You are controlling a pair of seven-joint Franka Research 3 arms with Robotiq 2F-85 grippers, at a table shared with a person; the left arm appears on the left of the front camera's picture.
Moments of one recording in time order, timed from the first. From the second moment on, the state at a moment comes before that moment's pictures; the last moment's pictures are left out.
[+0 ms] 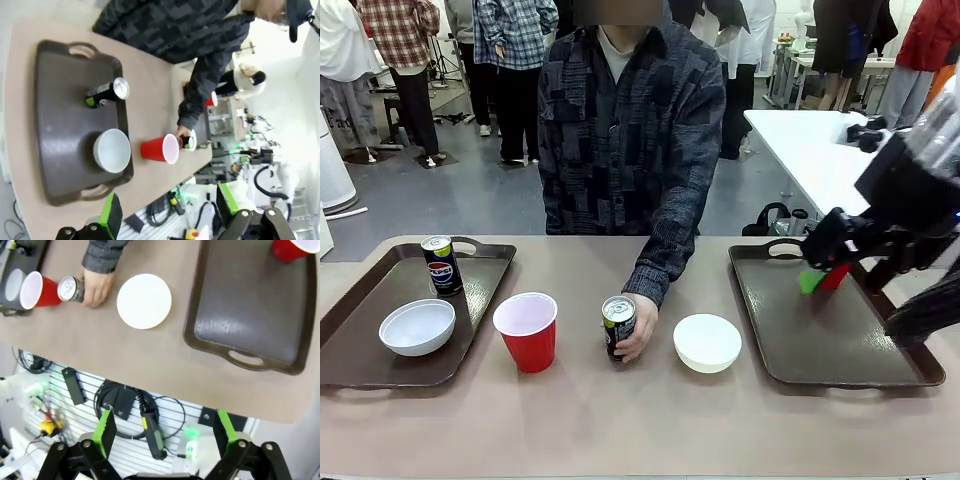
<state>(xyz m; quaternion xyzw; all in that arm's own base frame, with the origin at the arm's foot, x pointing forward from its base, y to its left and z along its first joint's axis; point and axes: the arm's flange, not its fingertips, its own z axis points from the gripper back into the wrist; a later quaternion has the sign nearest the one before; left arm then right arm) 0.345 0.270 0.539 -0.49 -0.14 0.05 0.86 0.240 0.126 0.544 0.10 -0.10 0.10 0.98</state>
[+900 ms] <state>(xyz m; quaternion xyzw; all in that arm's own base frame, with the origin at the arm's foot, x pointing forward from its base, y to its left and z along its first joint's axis) 0.363 0.312 0.464 -0.58 -0.04 0.02 0.81 0.255 0.135 0.539 0.13 -0.11 0.10 0.98</state>
